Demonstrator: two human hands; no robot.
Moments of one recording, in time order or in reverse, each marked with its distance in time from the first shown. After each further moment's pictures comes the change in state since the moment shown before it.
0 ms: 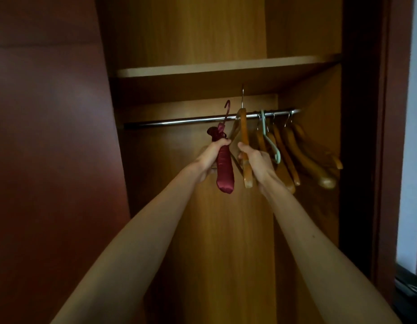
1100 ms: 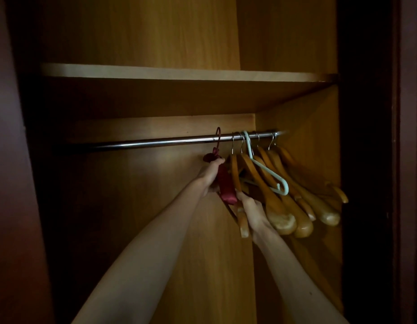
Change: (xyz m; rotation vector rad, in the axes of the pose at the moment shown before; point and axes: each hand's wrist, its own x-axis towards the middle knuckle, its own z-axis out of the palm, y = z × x) left_hand 0.163 -0.024 0.032 -0.099 -0.106 -0.131; right_hand 0.095 0.094 0.007 0.029 0.105 0.105
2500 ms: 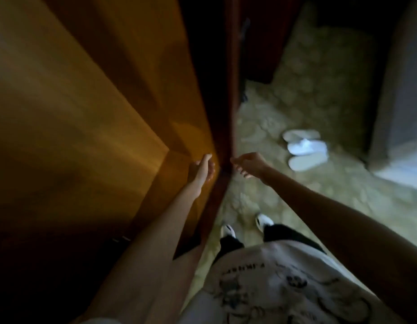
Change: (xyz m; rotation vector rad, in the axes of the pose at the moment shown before) left_hand -0.283 -0.508 0.189 0.291 -0.653 -0.712; right_hand -0.365 0.377 -0.191 -0.285 0.467 1.016
